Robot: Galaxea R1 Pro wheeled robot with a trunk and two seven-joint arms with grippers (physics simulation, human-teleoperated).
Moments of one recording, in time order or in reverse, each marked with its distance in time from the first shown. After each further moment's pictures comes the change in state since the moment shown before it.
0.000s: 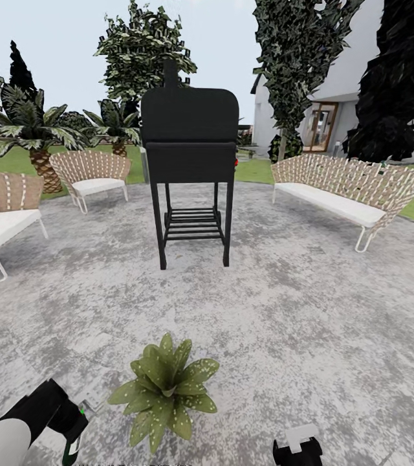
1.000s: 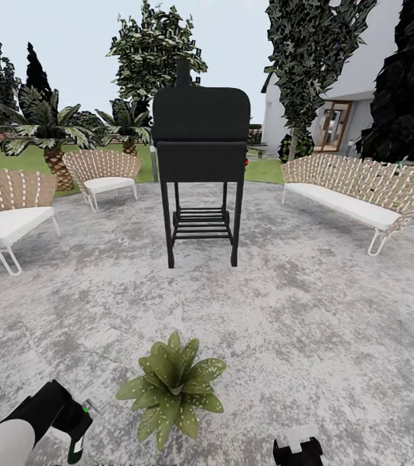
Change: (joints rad) left arm 0.004 -0.021 0.038 -0.005 -0.003 0.000 0.026; right arm 0.000 -0.001 0.000 0.000 0.001 0.000 0.000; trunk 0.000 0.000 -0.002
